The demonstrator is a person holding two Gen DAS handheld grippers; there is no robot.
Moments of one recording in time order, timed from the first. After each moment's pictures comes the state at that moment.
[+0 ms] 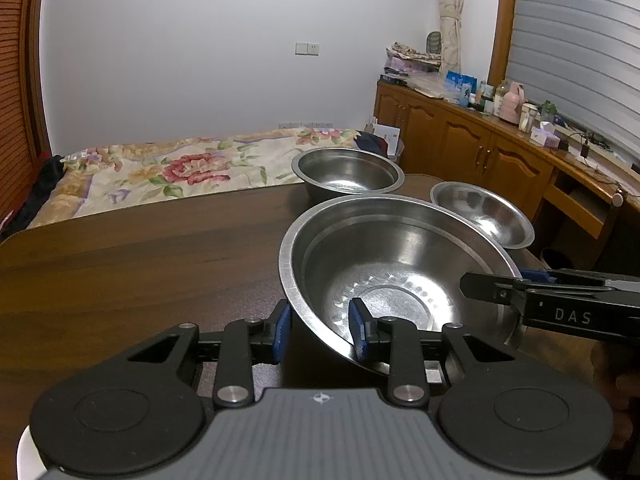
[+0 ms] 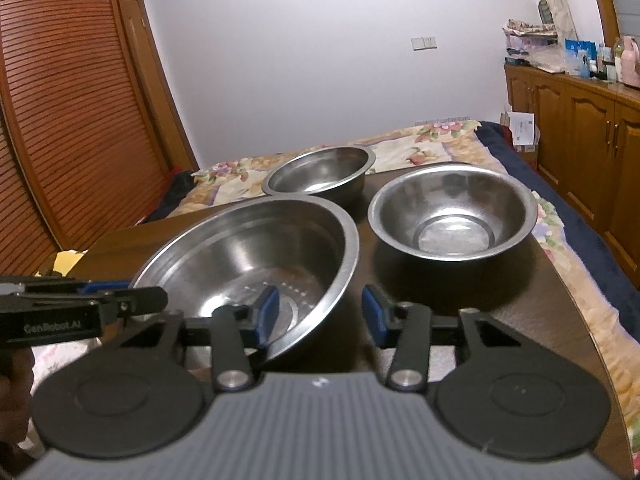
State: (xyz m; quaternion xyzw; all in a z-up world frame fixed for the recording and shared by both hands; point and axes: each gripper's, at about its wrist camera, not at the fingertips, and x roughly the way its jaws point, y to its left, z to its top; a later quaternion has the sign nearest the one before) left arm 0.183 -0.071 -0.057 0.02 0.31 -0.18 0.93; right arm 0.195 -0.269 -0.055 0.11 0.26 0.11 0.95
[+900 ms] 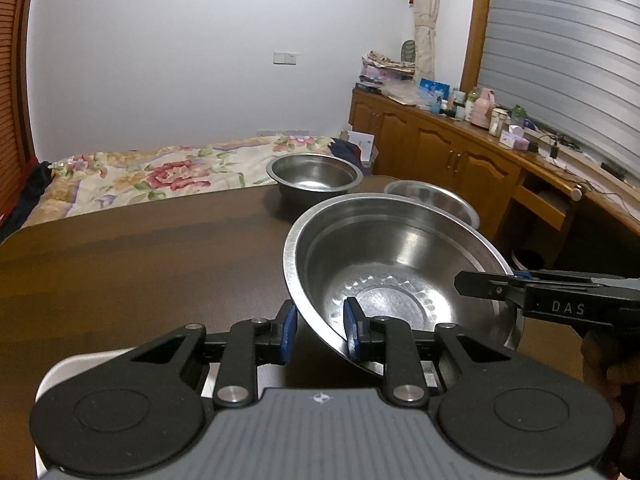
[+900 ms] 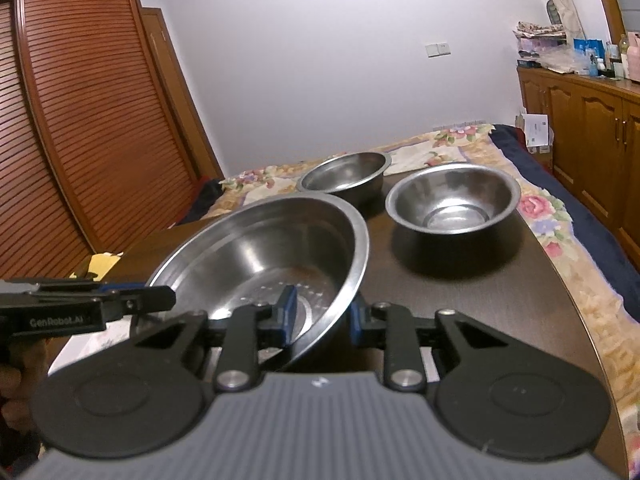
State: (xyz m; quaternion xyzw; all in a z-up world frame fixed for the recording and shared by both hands) left arm 0.123 -0.057 -0.041 0.02 0.29 -0.22 0.93; right arm 0.143 -0.280 -0.044 0.13 0.25 0.14 0.95
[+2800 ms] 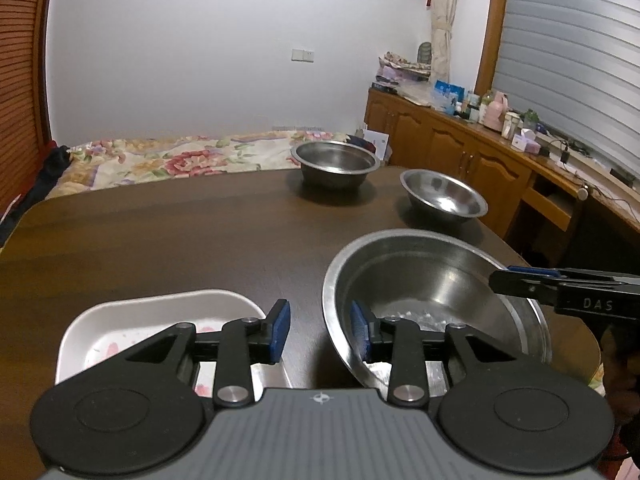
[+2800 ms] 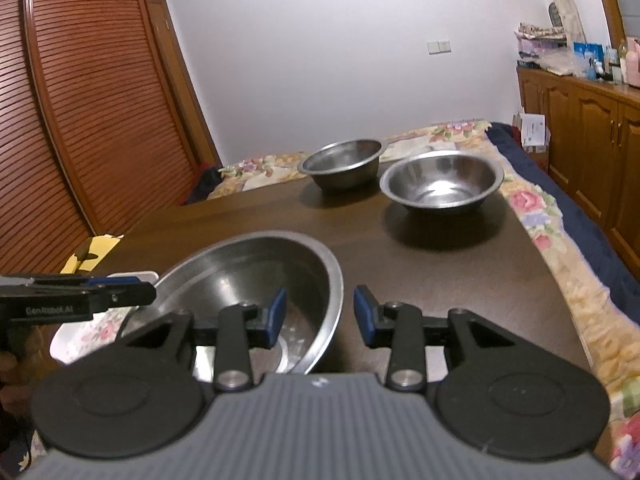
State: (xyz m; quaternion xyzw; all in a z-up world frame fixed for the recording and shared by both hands) left arm 0.105 -0.034 -0.047 0.00 0.30 -0.20 0.93; right arm 0.122 -0.286 -0.048 0.11 0.25 0.14 0.95
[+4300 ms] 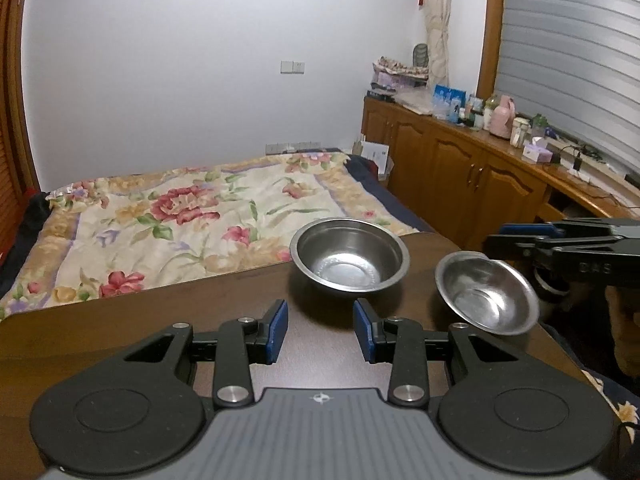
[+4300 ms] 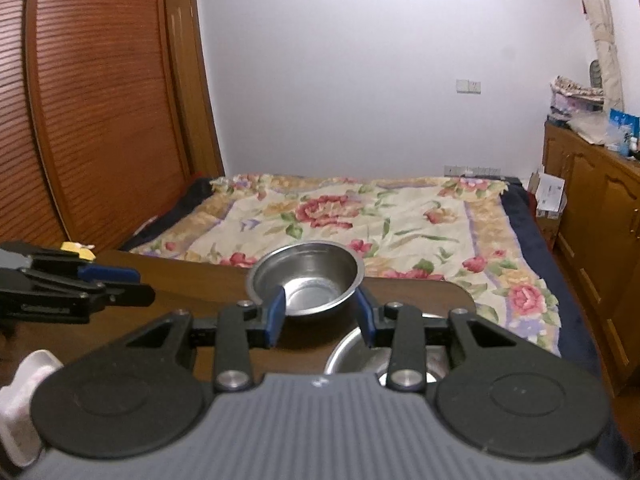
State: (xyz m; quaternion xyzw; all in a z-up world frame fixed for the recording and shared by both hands) left arm 0.250 -0.077 -0.005 0.04 0.29 -0.21 0.93; right arm 0.268 -0.306 0.002 0.02 0.23 0.17 0.96
